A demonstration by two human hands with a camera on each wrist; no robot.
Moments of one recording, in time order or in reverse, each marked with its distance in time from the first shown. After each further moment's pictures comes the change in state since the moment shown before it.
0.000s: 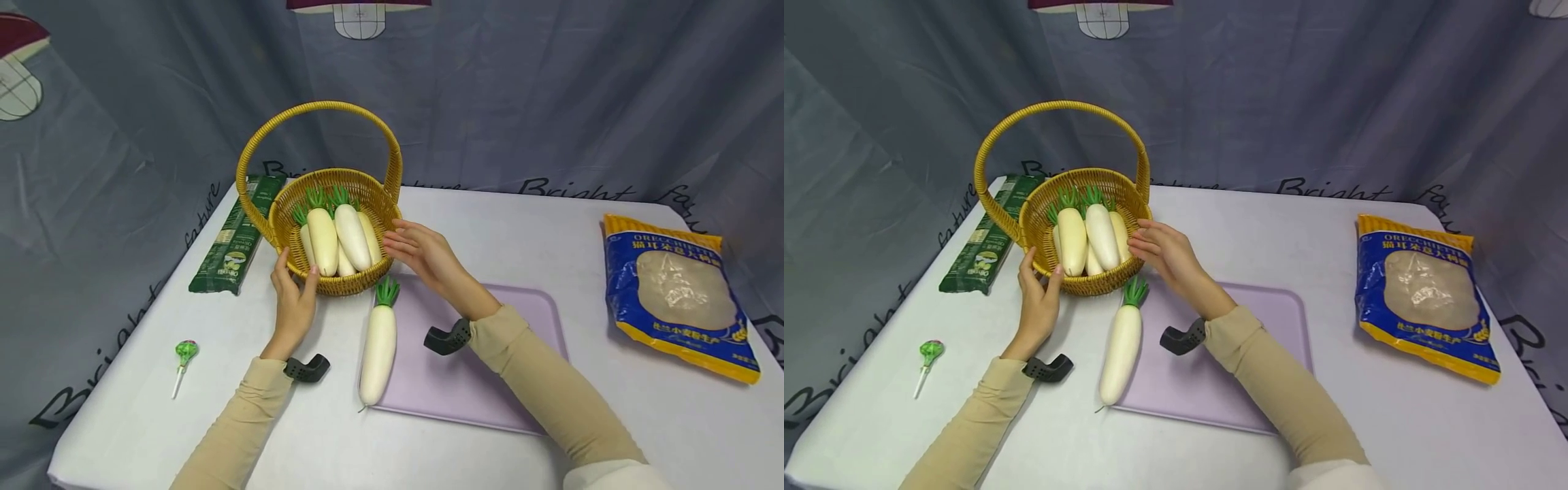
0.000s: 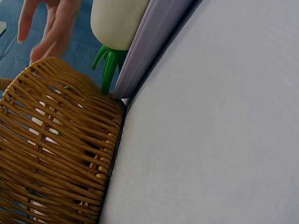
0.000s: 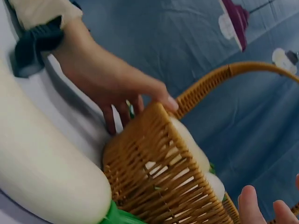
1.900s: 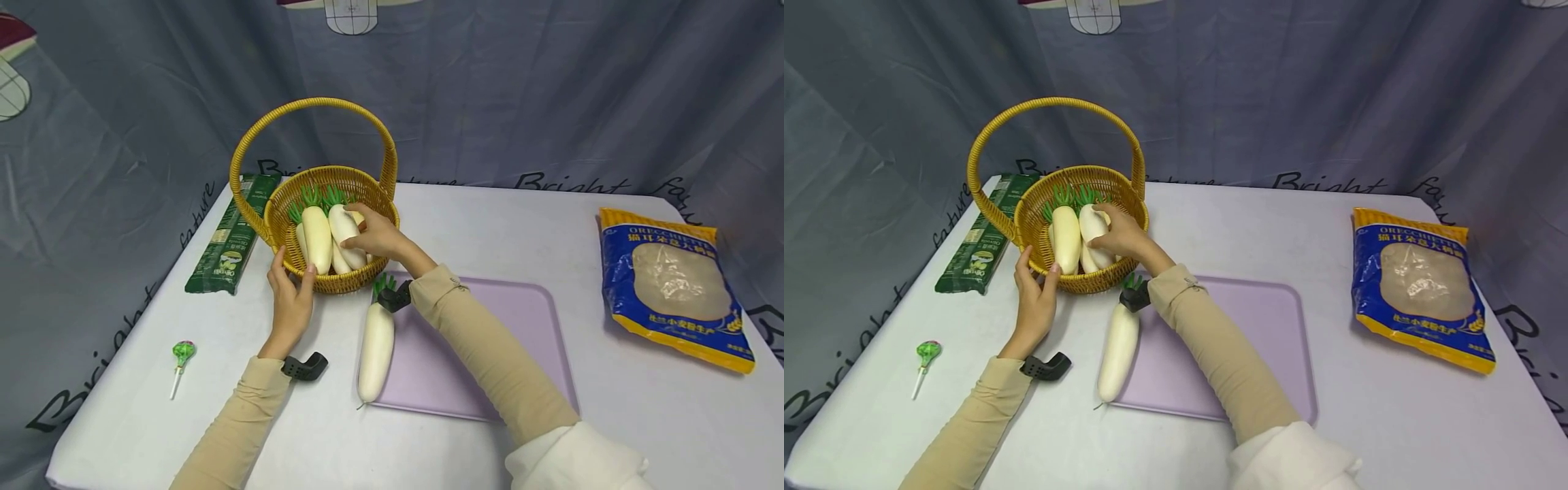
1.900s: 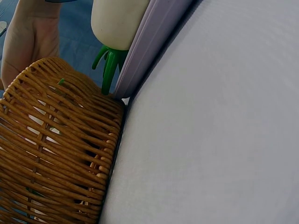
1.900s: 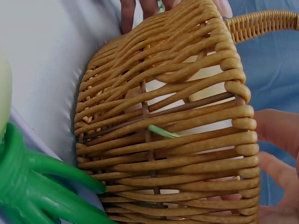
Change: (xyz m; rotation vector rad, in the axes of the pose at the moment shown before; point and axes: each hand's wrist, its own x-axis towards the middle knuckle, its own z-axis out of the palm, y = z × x) left_hand -0.001 0.000 0.000 0.005 -0.010 0.004; right_hand 0.067 0.009 0.038 -1.097 -0.047 0.021
